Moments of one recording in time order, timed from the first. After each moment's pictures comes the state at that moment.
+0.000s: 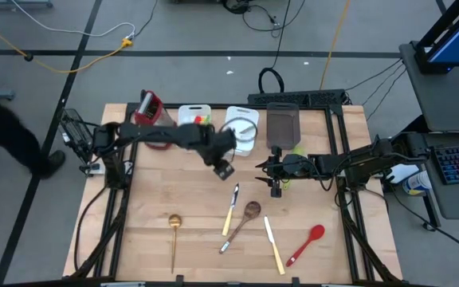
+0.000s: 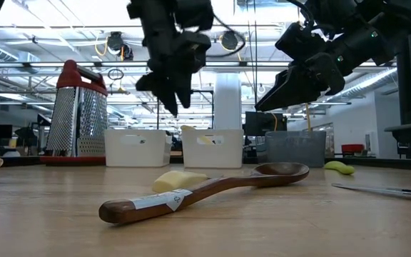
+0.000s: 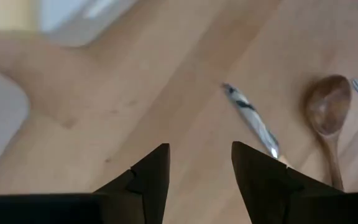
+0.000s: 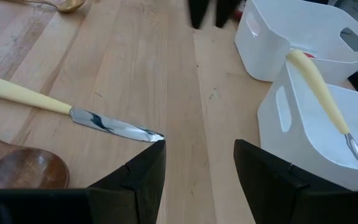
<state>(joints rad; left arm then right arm) 0.12 1.82 1.48 -0.89 0.09 -0.57 0.03 1.32 0.51 0.31 0.15 -0.12</state>
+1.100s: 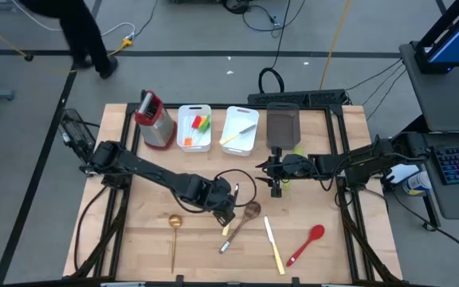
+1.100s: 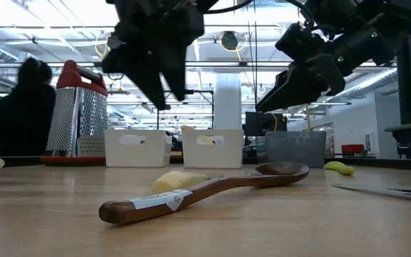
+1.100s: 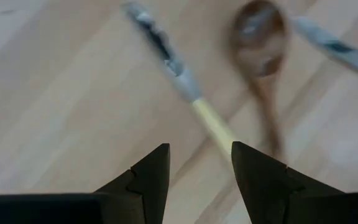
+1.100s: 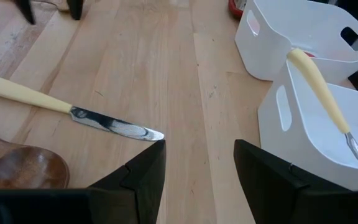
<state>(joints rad) -0.30 1.89 1.48 -0.81 -0.14 -1.00 0.03 1.32 0.51 0.30 0.15 -0.12</state>
